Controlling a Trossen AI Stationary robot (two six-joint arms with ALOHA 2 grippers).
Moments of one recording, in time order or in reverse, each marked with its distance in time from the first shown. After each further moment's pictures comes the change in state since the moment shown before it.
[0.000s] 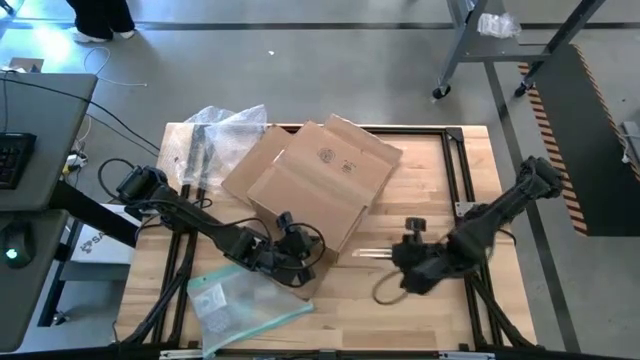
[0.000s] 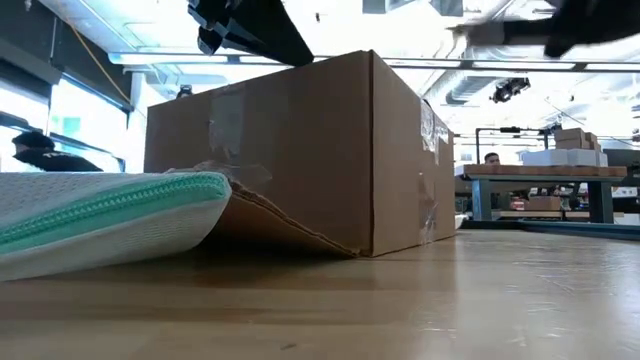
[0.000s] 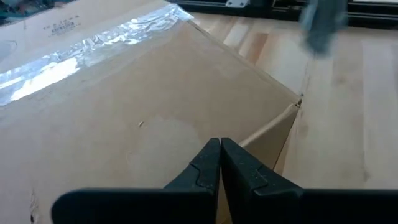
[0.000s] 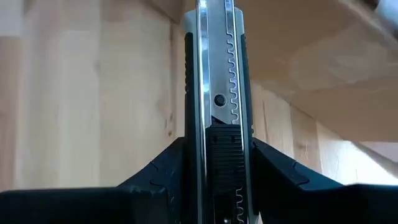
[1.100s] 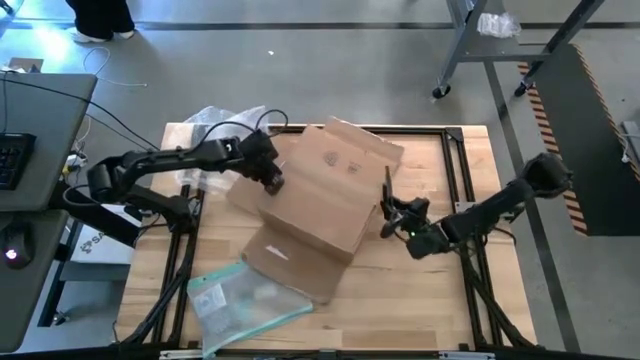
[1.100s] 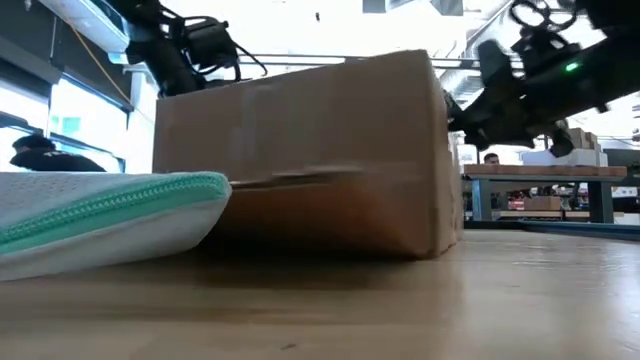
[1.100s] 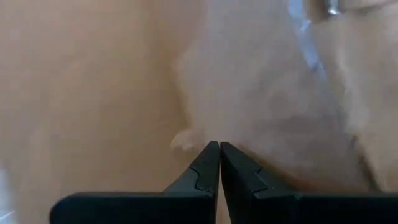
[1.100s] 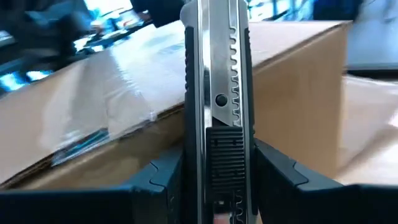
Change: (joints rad) left arm 0.904 -0.348 -0.311 -0.208 0.868 0.182; right arm -0.233 -0.089 -0.801 1.336 0.774 0.354
